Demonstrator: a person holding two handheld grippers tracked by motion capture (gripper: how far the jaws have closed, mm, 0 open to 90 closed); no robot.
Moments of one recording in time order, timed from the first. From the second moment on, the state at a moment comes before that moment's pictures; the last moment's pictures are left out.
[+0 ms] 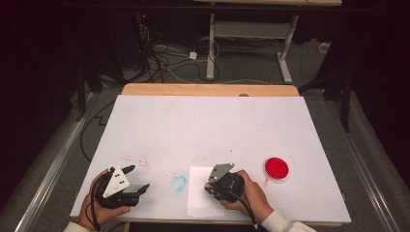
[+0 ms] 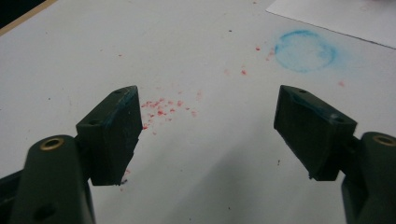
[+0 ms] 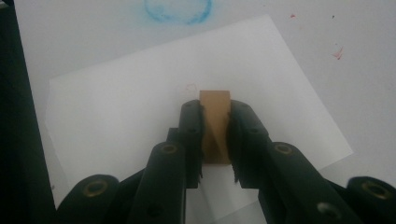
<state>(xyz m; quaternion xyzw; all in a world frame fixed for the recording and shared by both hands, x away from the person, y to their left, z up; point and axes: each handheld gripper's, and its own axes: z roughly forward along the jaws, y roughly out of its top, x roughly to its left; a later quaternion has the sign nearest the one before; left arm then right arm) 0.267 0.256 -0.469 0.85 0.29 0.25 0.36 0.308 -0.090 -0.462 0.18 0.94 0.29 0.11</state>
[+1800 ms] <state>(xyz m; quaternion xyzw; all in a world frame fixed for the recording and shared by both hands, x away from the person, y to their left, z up) 0.267 0.253 -0.470 0.85 0.29 0.25 0.36 0.306 -0.105 -0.439 0.19 0.92 0.33 0.13</state>
